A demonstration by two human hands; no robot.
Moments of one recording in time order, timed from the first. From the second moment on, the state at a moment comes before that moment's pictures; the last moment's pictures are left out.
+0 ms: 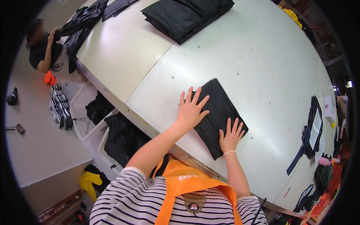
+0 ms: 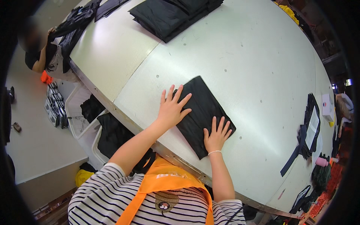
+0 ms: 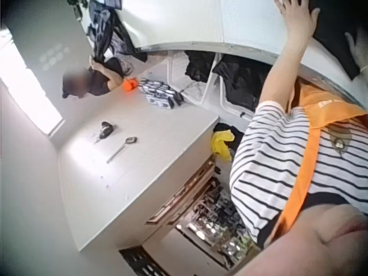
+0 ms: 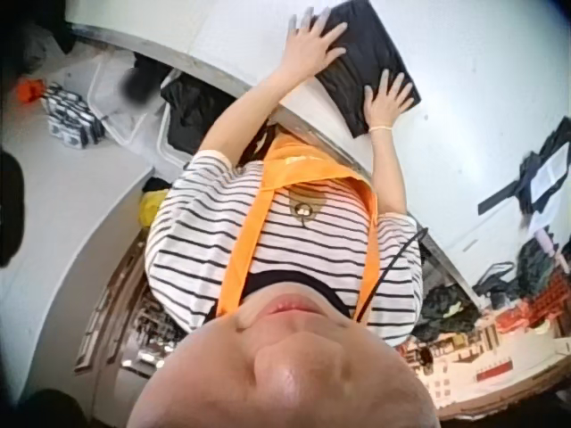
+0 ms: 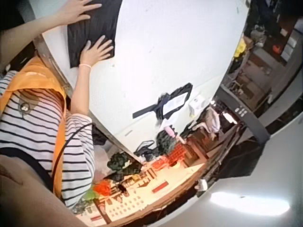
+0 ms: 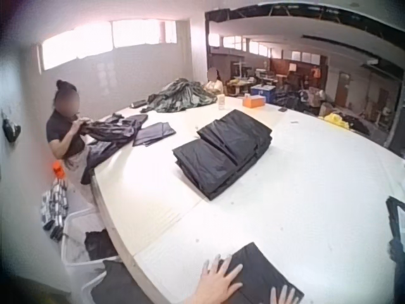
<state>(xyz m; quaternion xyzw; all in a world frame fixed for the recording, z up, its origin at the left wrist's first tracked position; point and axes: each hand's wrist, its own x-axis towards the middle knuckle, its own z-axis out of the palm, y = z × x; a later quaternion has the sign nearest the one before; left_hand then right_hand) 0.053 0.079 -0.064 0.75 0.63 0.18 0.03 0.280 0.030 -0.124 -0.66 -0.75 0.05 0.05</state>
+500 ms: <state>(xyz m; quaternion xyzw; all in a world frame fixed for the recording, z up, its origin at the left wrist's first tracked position) -0.142 0.072 -0.133 0.57 0.80 0.17 0.00 0.191 0.061 -0.116 -0.60 -0.78 0.15 0.07</state>
